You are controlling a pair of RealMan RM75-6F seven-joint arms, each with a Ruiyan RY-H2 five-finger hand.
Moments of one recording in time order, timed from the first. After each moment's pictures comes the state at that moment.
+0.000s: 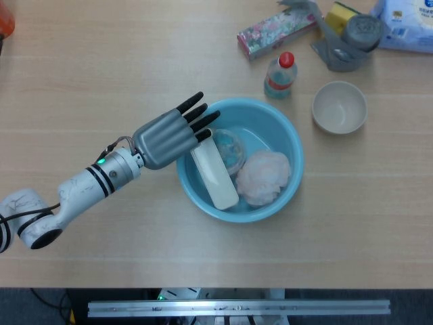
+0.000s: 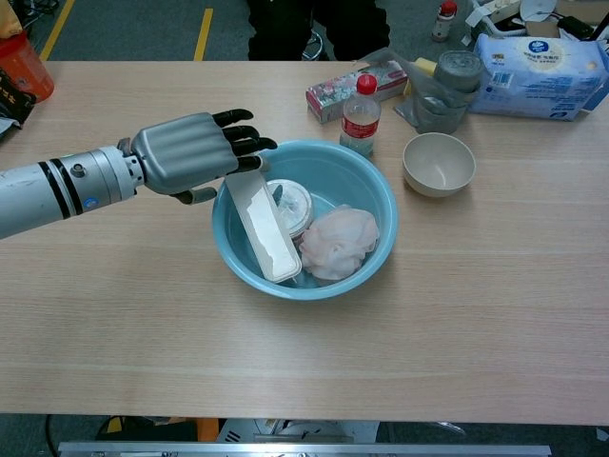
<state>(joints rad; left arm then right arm) -0.84 -1.45 -0.03 -1.39 1.68 0.82 0.44 0.09 -0.80 0.10 -1.96 -1.29 1.34 0.13</state>
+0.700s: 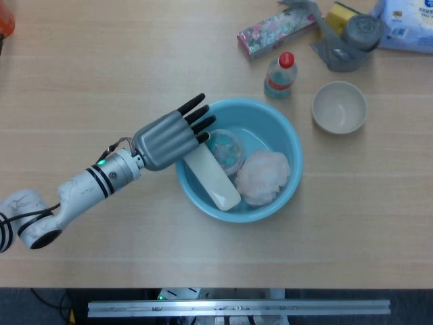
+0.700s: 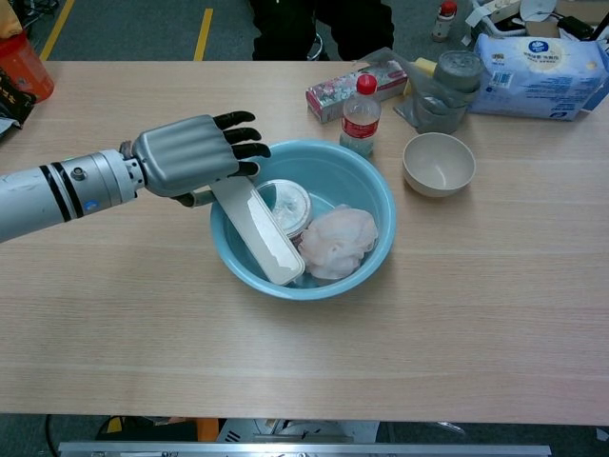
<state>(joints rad) -0.85 -1.47 0.01 -1.36 1.68 0.87 0.40 0.08 -0.79 0.10 -1.95 -1.30 1.34 0.17</state>
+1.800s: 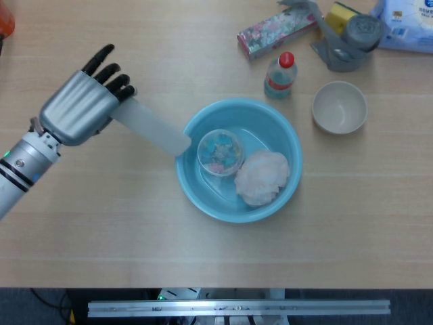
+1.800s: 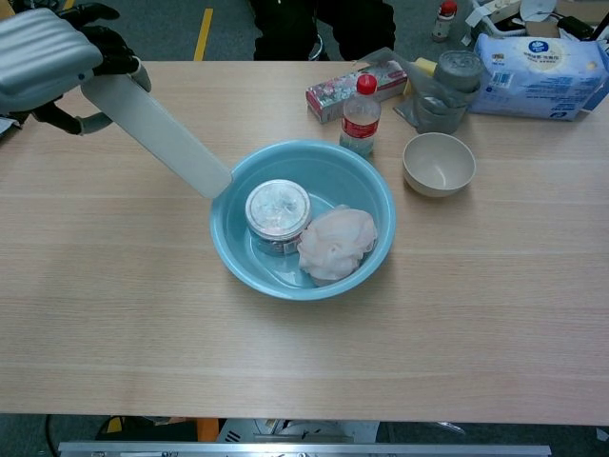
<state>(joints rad) -0.71 -1.12 0.00 -1.54 1.59 1.10 0.18 0.10 -0.80 0.10 -1.97 -1.31 1.33 0.15</state>
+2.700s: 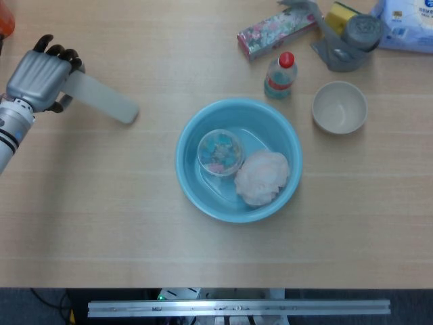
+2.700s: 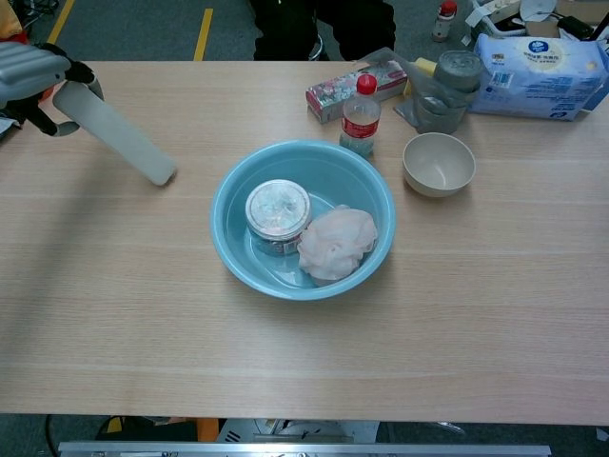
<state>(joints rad) -0.75 -1.25 -0.05 -1.22 1.28 0.72 0.03 0.13 -0.79 0.10 -1.96 -1.32 1.28 0.14</state>
